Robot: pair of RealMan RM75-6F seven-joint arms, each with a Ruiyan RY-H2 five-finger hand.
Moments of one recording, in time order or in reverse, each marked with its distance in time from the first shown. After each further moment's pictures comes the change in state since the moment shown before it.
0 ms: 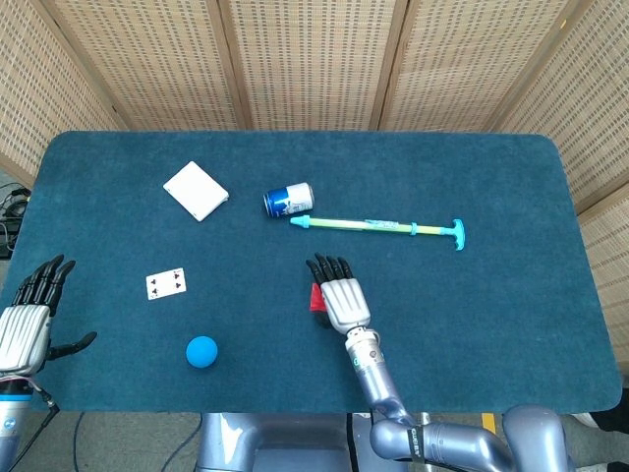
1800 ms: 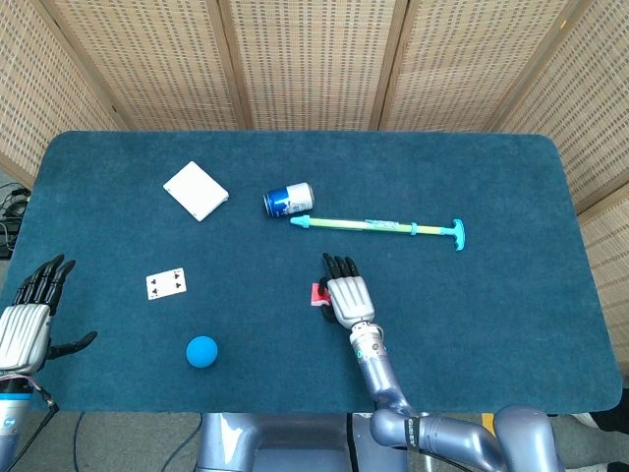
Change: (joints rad) left arm -0.005 0.003 -0.001 0.001 -0.009 -0.012 -0.011; right arm 0.015 -0.040 0.015 0.166 0.016 -0.078 0.042
